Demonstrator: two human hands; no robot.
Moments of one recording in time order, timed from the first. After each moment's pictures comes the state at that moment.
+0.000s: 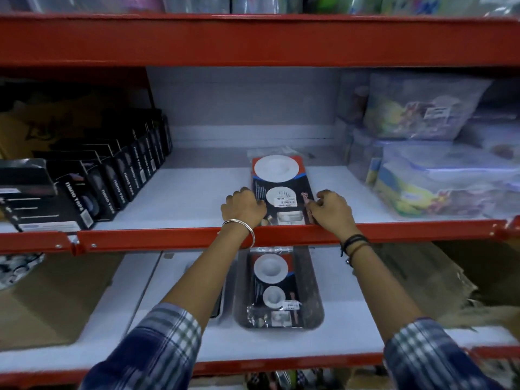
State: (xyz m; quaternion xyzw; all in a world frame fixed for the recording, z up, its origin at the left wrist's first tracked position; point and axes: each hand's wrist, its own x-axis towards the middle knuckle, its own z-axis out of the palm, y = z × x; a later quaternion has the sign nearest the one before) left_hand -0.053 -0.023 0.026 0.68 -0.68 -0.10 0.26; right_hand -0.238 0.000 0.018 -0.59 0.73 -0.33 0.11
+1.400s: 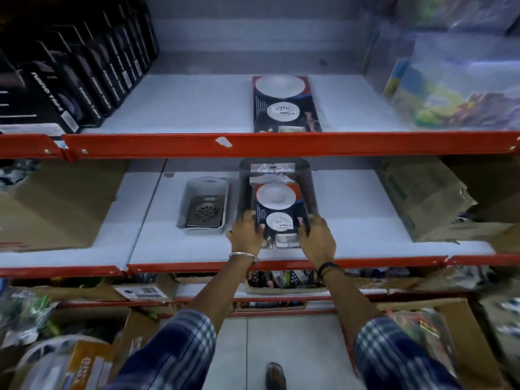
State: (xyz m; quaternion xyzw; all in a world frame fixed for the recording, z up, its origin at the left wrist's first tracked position) left_hand -0.047 0.089 -0.199 0.71 -0.61 -0.27 0.23; right_hand -0.206 0.116 -0.202 -0.53 0.78 -0.29 0.18
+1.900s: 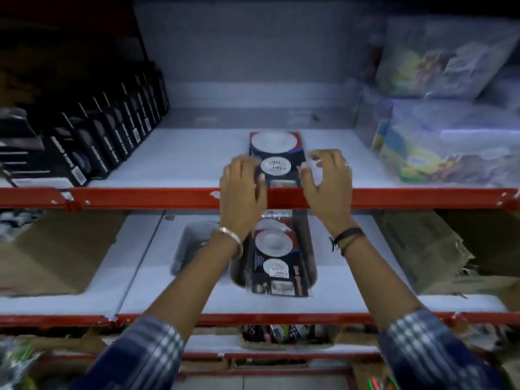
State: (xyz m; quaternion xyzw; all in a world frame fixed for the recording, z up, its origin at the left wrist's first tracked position) left_hand -0.060 0.032 -0.018 0.50 -0.71 0.07 0.48; right_hand -0.222 0.039 0.001 -0.64 0.56 -0.51 -0.10
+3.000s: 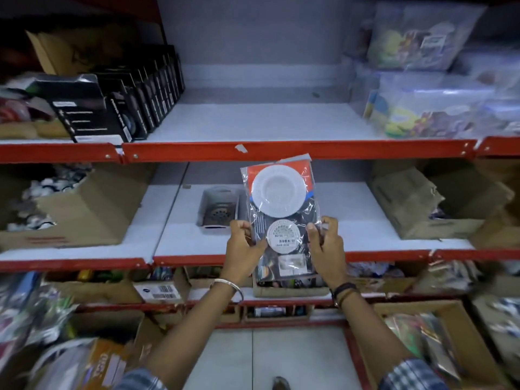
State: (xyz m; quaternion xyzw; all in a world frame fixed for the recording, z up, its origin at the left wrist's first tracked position) left_hand -0.001 0.229 -0.104 0.57 -0.55 -0.42 0.44; right_hand -0.184 0.234 -0.135 -0.58 0.63 -0.50 0.14
